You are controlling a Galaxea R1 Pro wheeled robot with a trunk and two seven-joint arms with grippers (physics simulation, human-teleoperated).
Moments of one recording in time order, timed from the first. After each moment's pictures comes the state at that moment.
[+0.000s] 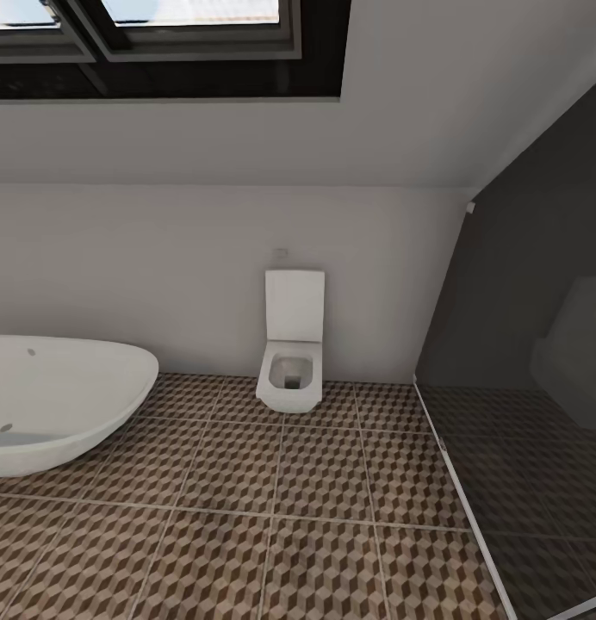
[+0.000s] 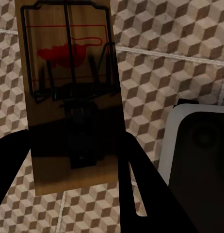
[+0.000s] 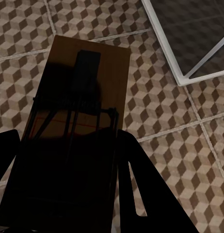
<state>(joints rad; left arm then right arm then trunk) -0.09 0.08 -0.46 0.07 0.58 -0.53 0.14 -0.11 -0.04 0.18 -0.09 -0.48 -0.70 -0.11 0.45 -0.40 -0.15</state>
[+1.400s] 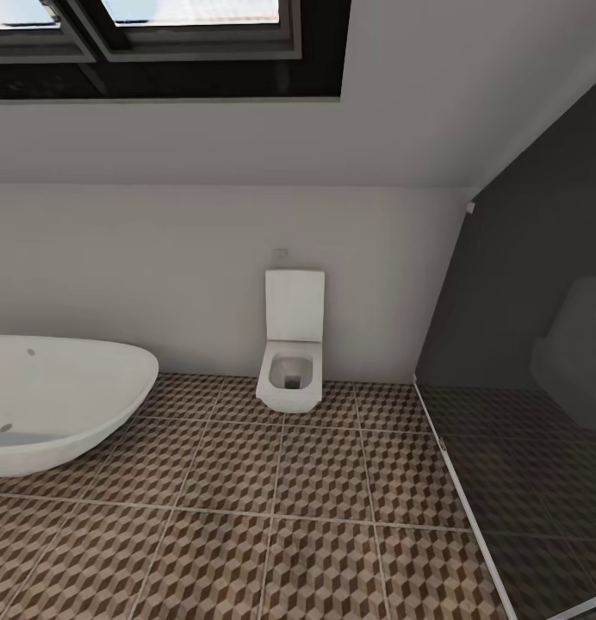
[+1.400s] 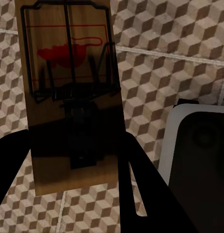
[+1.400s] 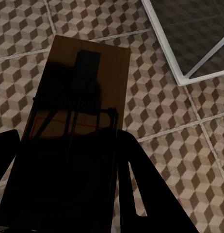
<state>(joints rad) -0.09 0.08 -0.46 0.07 0.58 -0.53 0.14 -0.11 -0.04 0.18 -0.09 -0.48 -0.70 -0.10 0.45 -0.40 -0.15</state>
